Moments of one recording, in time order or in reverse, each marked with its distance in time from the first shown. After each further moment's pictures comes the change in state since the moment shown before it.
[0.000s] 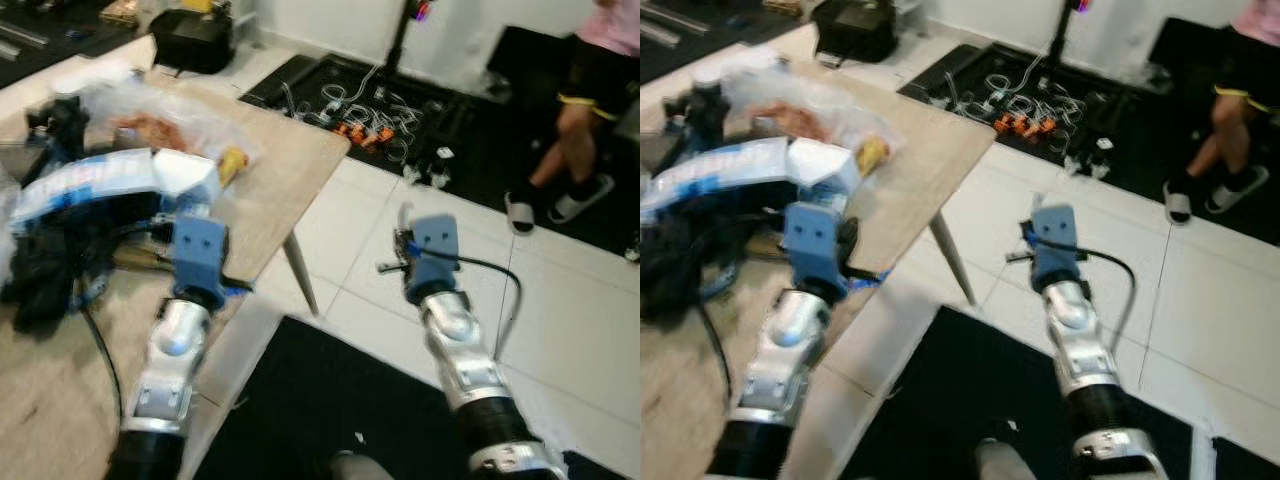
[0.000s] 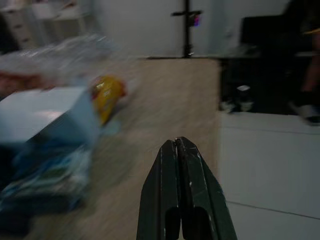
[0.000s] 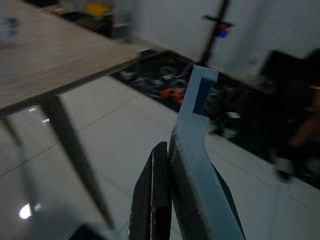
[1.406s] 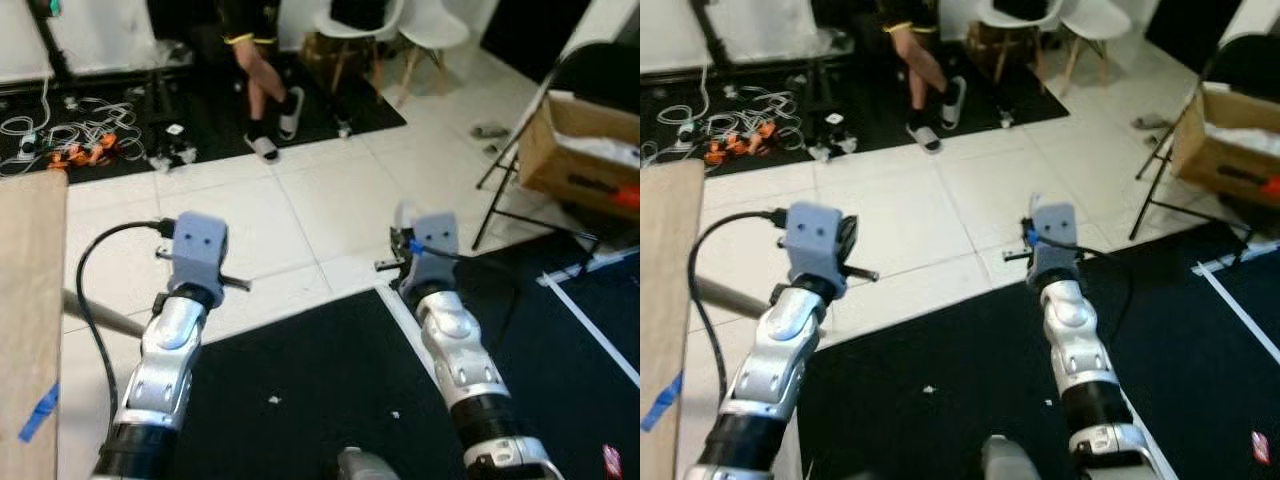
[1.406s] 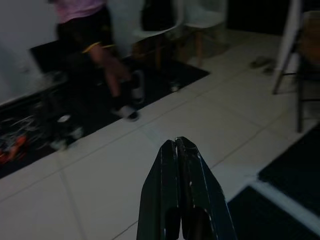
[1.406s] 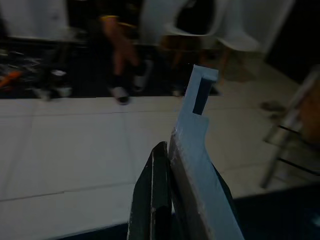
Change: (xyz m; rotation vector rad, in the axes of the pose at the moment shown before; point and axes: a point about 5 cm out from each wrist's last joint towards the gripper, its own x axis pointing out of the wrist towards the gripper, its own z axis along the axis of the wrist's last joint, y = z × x) left arm 0.002 0.003 -0.004 0.041 0.014 -0.019; right arm 0.000 0.001 -0.003 0.034 -0.004 0.011
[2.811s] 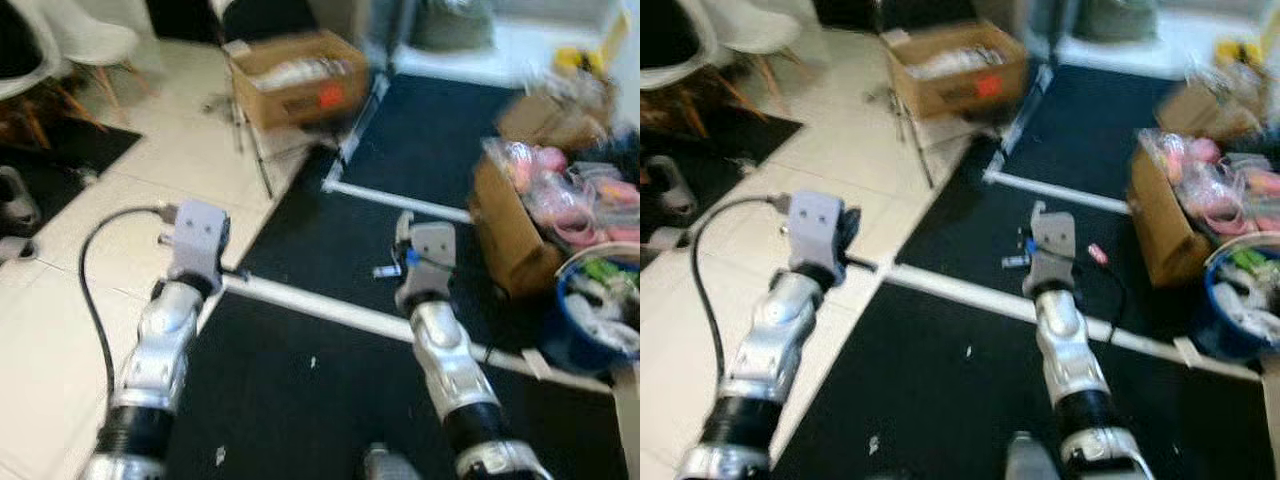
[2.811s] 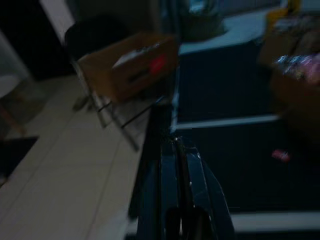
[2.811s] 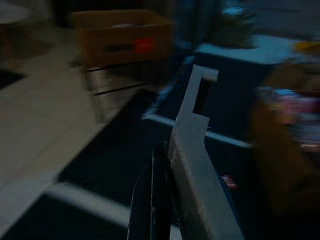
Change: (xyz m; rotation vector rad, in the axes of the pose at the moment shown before) left arm 0.013 0.007 0.002 -0.009 0.003 -0.018; right arm -0.004 0.003 -0.016 0.031 0.041 -0.048
